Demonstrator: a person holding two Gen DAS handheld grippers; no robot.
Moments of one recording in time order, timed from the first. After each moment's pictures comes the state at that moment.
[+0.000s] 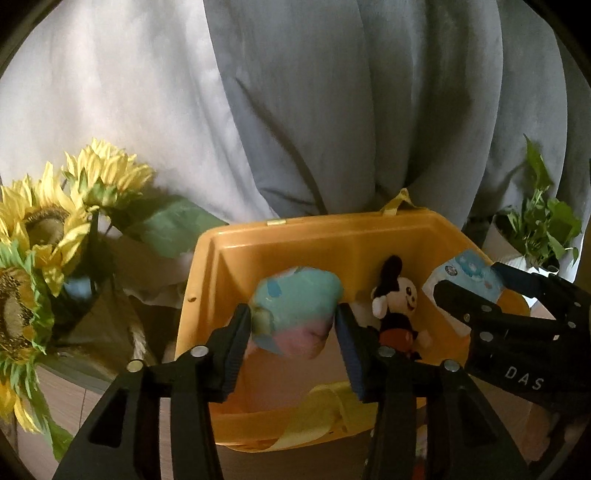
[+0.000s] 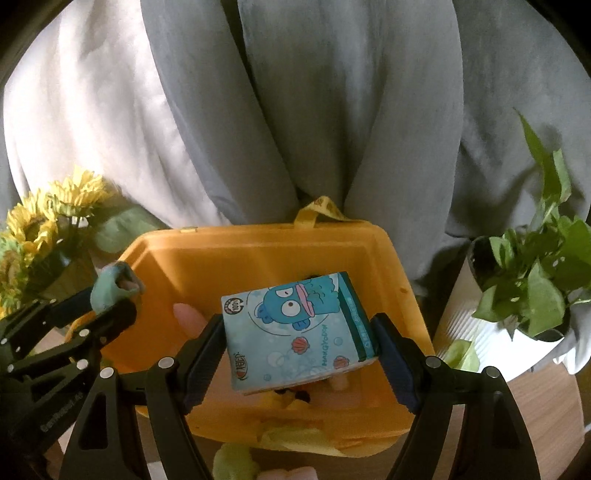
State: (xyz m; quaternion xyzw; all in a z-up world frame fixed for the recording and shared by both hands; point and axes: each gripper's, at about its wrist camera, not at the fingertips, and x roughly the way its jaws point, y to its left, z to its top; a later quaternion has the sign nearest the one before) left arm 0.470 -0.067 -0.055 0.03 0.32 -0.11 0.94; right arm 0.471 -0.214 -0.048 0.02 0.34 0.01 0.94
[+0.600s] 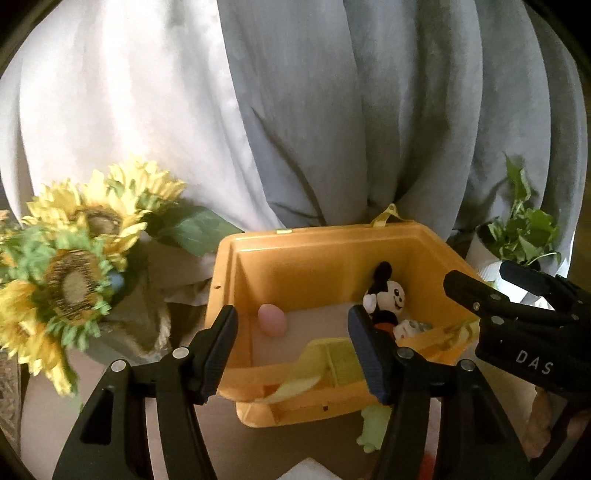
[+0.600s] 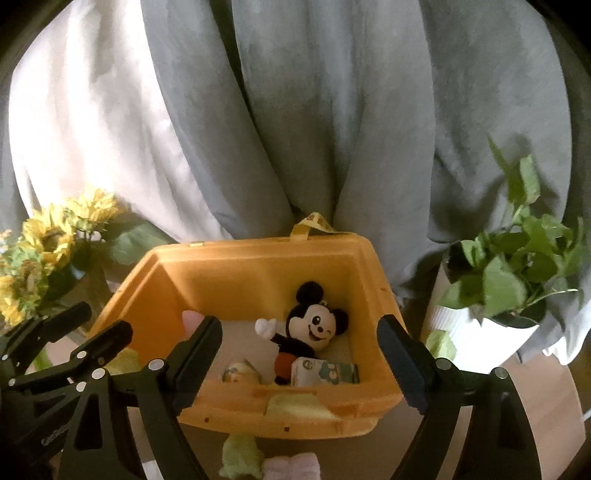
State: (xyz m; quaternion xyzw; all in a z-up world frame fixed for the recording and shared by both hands) left arm 0.419 -0.054 -0.027 0.03 0.29 -0.09 0.95; right arm 0.427 -0.218 -0.021 0.03 0.30 0.00 0.95
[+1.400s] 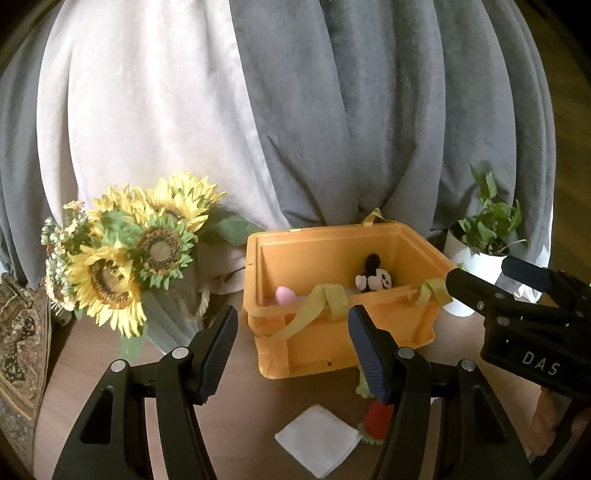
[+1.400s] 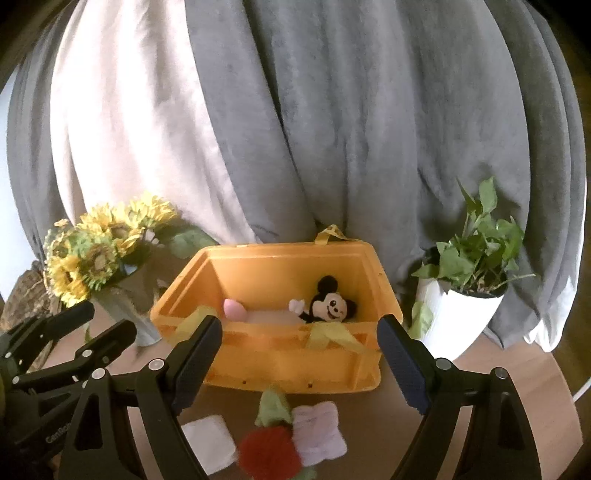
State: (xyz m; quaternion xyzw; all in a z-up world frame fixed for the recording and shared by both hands) left arm 0.323 -0.028 -0.006 0.03 0.26 -0.09 0.96; right arm 0.329 -0.191 0.010 0.02 0.27 0.02 0.96
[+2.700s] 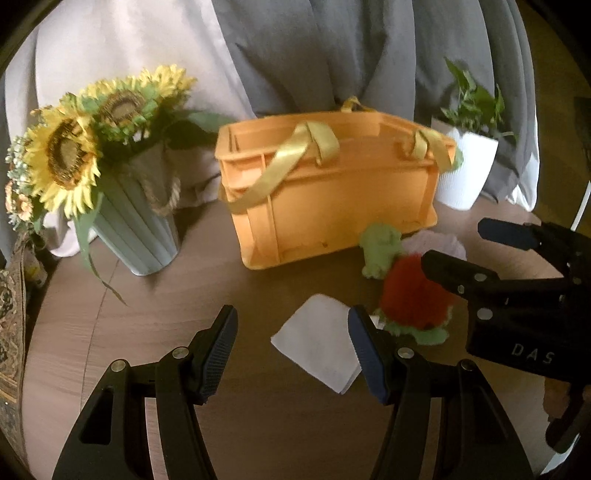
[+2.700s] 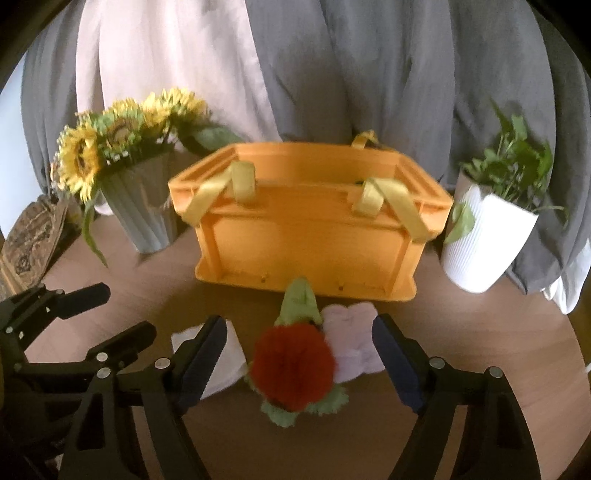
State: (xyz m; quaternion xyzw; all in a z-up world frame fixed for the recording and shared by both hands) left arm 0.300 -0.023 -0.113 0.09 0.36 -0.13 0.92; right arm 0.302 -0.152 -0.090 -0.02 0.36 0.04 0.93
